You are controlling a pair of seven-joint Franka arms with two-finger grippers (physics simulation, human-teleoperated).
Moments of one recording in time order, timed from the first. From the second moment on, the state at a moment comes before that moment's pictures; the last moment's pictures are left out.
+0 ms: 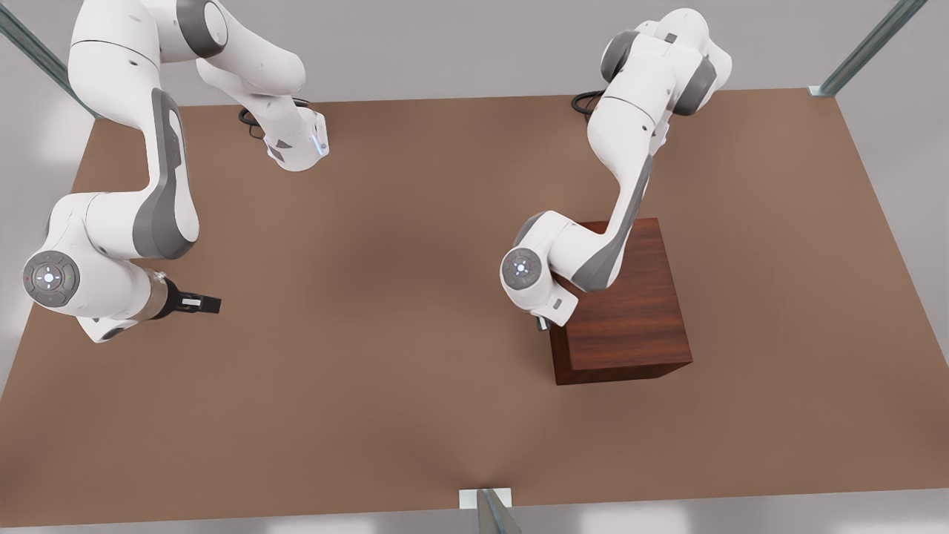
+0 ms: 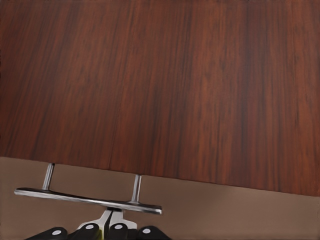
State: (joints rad) left arm -0.62 0.73 0.01 -1.23 0.14 1.77 -2.38; right arm -0.18 0.33 0.19 -1.45 -0.10 1.56 0.15
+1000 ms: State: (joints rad) left arm -0.28 0.16 0.06 -1.63 0.01 1.76 -0.65; right arm -0.18 0.33 0.19 -1.45 -0.10 1.56 0.13
